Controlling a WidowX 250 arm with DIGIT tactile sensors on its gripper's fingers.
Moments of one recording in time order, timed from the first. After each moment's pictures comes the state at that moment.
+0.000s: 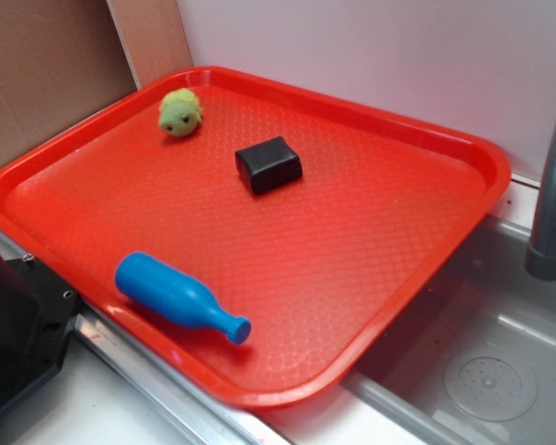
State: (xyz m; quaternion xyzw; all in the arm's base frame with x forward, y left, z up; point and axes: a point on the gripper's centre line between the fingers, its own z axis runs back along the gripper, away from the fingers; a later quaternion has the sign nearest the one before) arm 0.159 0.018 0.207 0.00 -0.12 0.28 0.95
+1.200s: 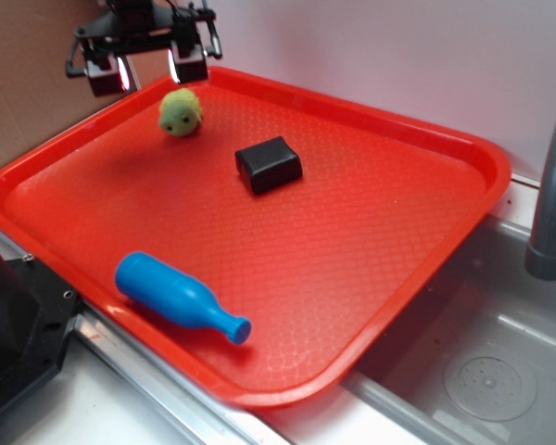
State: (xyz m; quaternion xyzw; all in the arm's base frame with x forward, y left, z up) arm 0.256 0.105 0.069 0.12 -0.13 0.50 0.85
